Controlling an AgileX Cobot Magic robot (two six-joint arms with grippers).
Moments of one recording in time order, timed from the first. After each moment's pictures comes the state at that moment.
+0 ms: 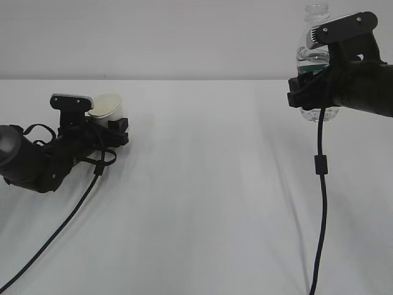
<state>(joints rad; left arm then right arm) -0.22 2.38 -1.14 0.08 -0.92 -0.15 0.23 1.68 -0.90 0.19 -0.26 -0.39</state>
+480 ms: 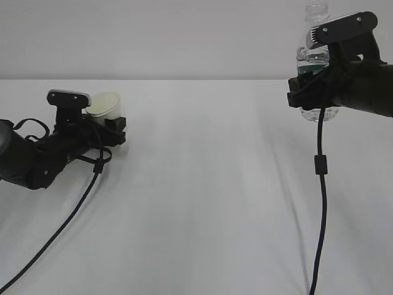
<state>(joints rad) -0.20 2.32 -1.10 0.12 -0.88 -0.15 0.23 1.68 -0.90 0.19 -0.26 -0.39</state>
